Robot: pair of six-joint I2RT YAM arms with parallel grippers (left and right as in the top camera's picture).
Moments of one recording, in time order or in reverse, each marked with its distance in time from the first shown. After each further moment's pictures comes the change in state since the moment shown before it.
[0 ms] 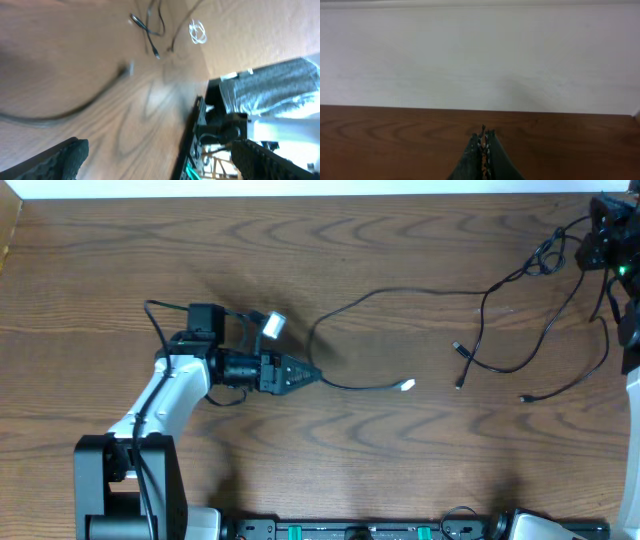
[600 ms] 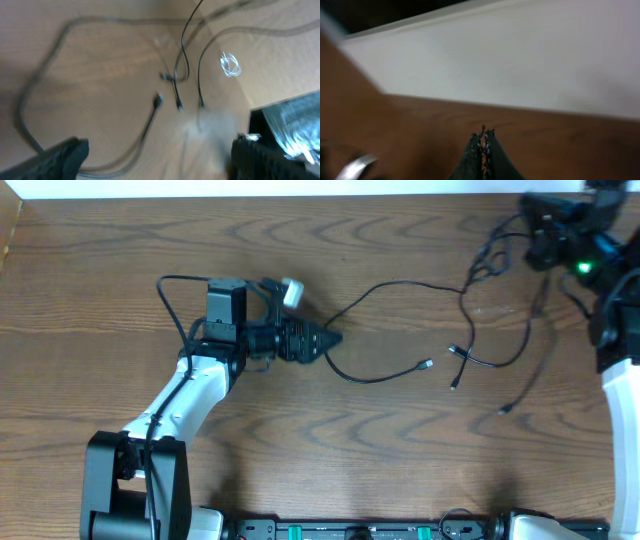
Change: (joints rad) left arm -0.122 -0.001 0.000 0.640 -0.249 -0.460; right arm 0.159 0.000 0.000 0.023 -0.282 0.275
